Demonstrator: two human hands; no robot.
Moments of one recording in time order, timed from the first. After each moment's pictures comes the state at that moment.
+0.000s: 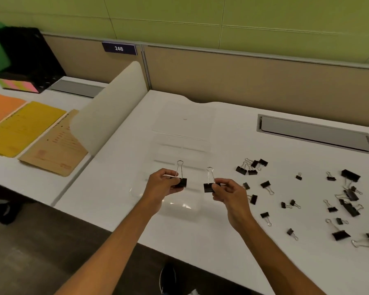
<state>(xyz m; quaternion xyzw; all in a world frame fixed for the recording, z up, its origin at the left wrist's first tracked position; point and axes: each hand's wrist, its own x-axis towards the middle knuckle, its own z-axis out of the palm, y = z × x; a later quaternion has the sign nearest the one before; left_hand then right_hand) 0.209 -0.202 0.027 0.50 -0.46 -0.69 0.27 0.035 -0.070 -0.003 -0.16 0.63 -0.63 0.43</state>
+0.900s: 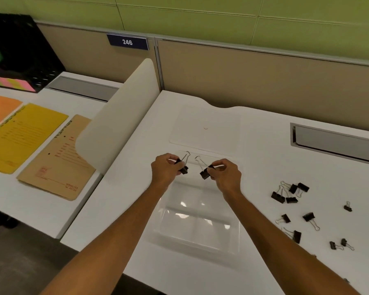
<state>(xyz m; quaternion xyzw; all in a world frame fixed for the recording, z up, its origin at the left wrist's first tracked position) 0.191 -0.393 0.004 0.58 -0.55 -0.54 0.26 0.036 -0.290 -0.013 -0.21 0.79 -0.48 0.32</state>
